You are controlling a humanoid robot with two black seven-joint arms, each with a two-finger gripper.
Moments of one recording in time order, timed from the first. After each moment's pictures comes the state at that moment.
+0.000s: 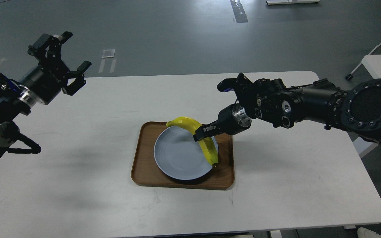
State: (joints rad) left arm -0.74 0.60 -0.61 -0.83 0.29 -0.49 -0.49; right arm 1.41 0.00 -0.82 0.66 -0.62 0.49 0.49
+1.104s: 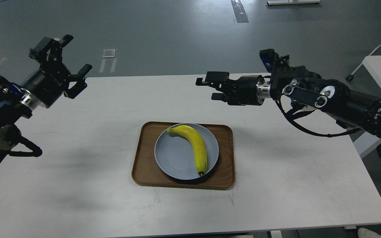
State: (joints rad) left arm -0.70 0.56 -0.63 -0.82 0.28 -0.49 -0.49; right arm 1.12 -0.36 -0.15 0.67 -0.35 0.49 0.49
